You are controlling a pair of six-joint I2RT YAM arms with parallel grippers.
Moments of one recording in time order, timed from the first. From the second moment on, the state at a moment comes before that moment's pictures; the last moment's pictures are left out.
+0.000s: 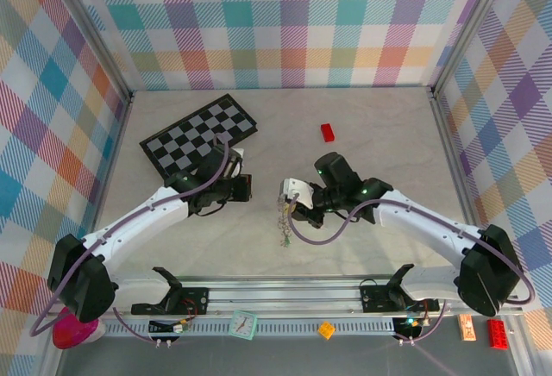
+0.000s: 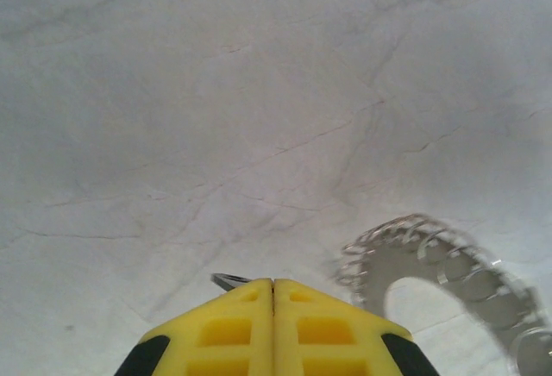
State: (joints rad) left arm -0.63 1.25 0.95 -0.60 0.02 -0.55; right arm 0.78 1.26 0.88 -0.44 -0.53 -0.53
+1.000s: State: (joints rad) left arm -0.63 1.13 0.85 -0.31 0.25 -1.08; right arm 0.78 1.40 0.89 -0.18 -0.57 -0.50
